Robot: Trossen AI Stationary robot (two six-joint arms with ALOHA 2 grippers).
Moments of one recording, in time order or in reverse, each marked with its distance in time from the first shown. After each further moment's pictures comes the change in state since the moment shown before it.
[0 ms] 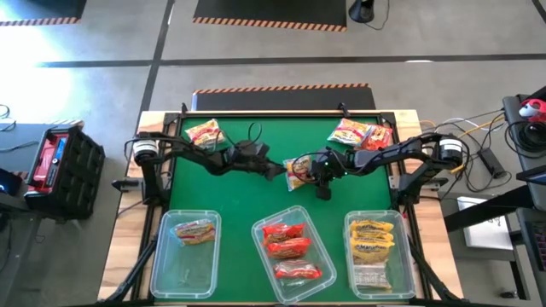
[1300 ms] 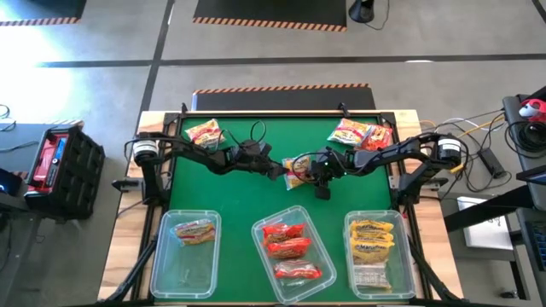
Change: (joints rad) left arm -0.009 0.000 0.050 -0.103 -0.042 -0.005; right arm 0.000 0.000 0.000 0.038 0.001 0.003
